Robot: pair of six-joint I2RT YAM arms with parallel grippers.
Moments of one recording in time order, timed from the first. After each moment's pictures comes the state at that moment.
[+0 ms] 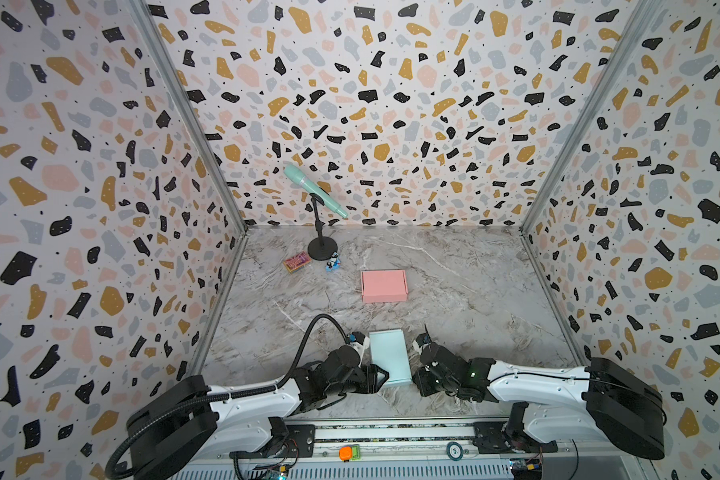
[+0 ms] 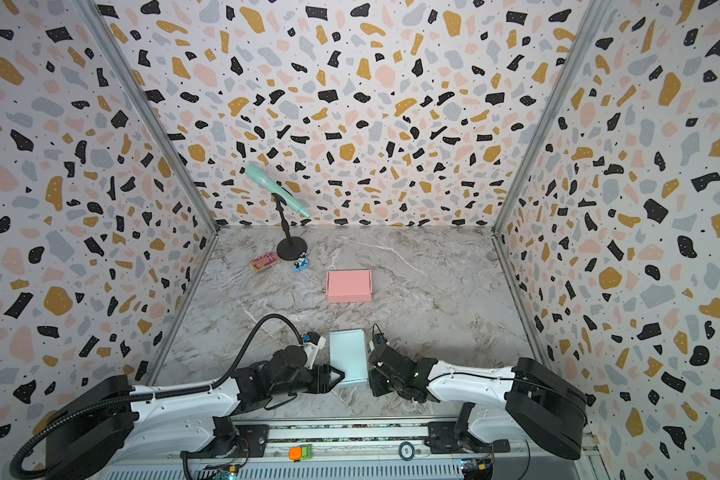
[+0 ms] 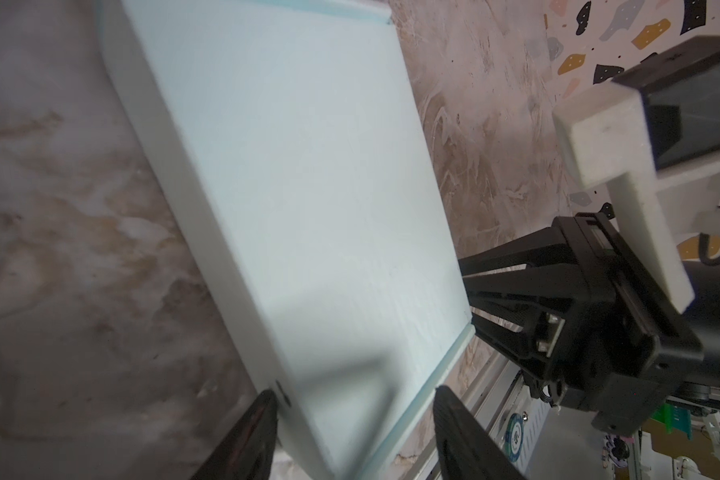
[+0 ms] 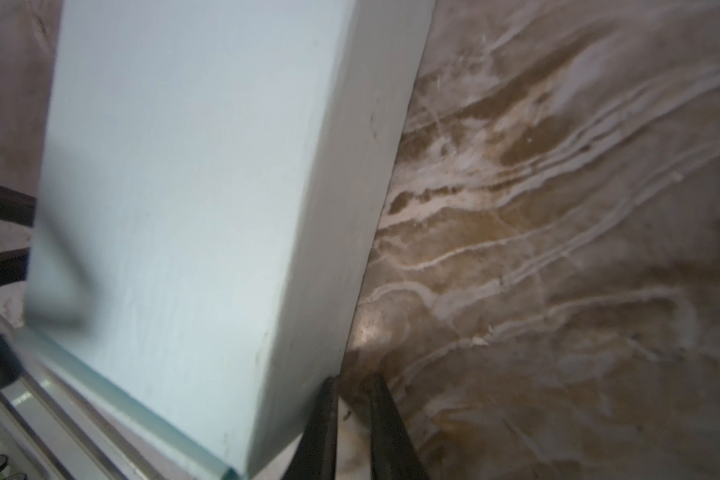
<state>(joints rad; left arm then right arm) -1.00 1.15 0.28 0.18 0.15 -0.92 1.07 1.26 0.45 -0.17 0.00 0.71</state>
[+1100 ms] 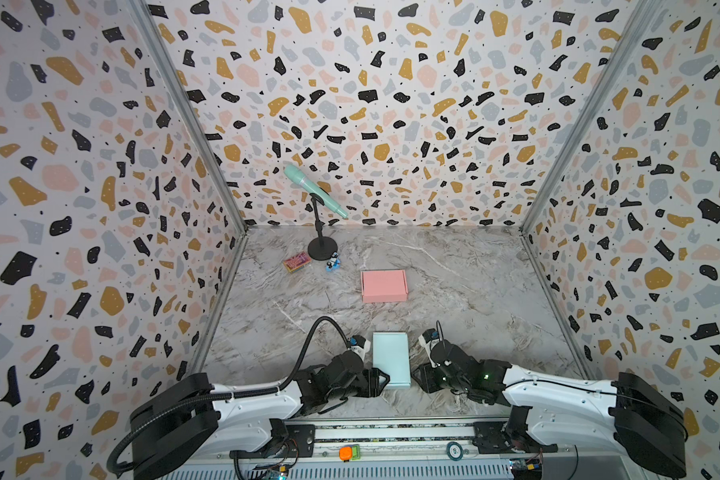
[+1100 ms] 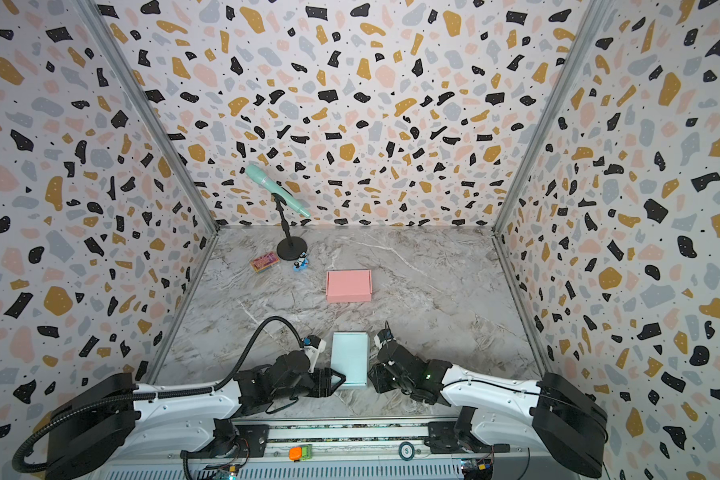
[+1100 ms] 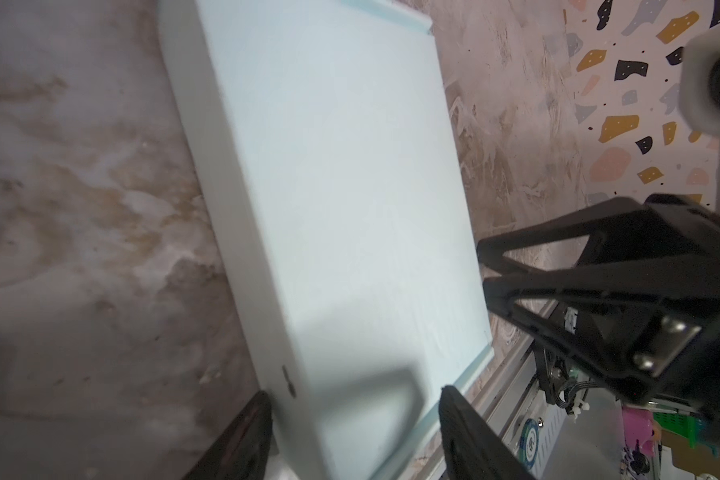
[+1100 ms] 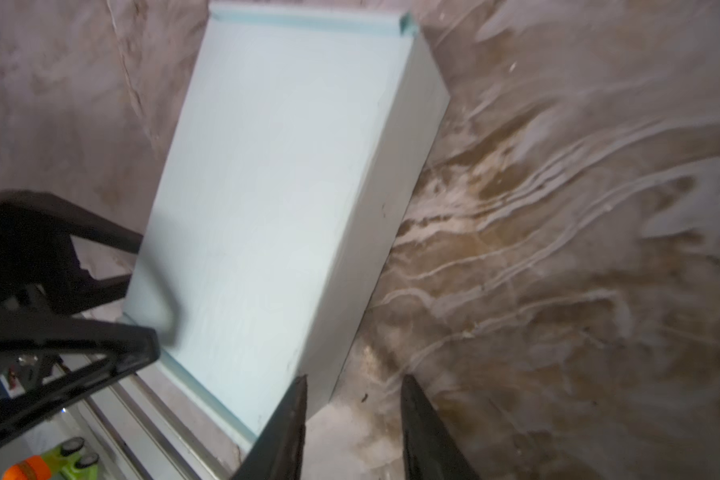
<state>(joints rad) -1.05 1.13 0.28 0.14 0.09 -0.93 1.00 1.07 0.41 -0.19 -0.01 0.71</state>
